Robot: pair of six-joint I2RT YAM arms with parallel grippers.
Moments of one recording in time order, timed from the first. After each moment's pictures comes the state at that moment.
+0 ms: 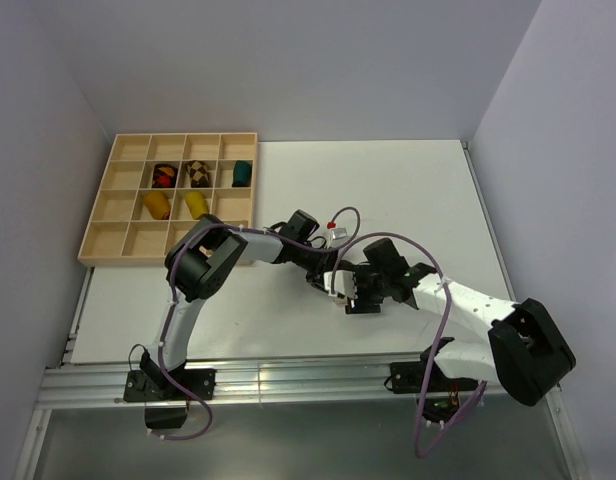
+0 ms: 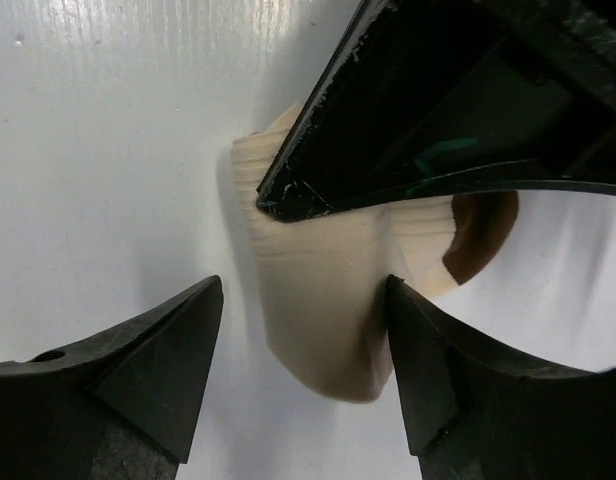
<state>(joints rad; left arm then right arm) -0.73 2.21 1.26 0.03 1.05 -0.52 0.56 1.17 0.52 -0.35 -0.36 -1.03</state>
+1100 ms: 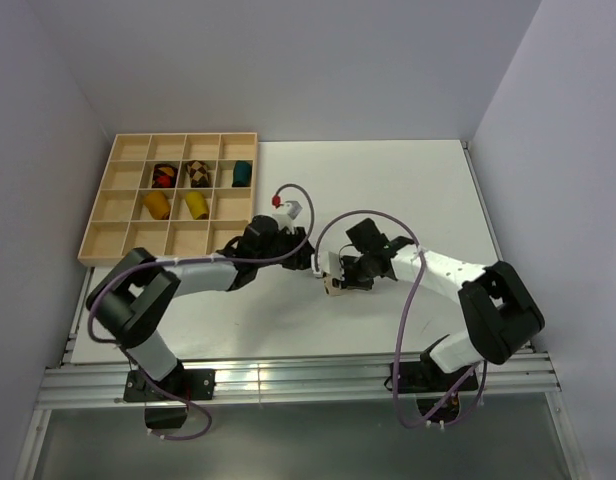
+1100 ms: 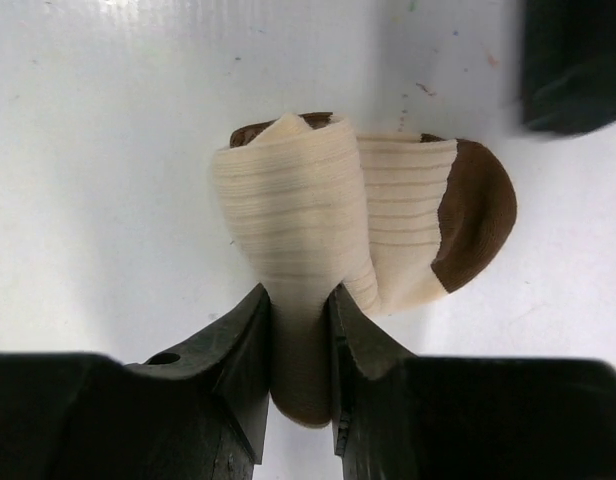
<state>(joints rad) -0.73 1.71 0.83 0.40 0.34 -0.60 0.57 1.42 0.73 -0.42 -0.32 -0.97</state>
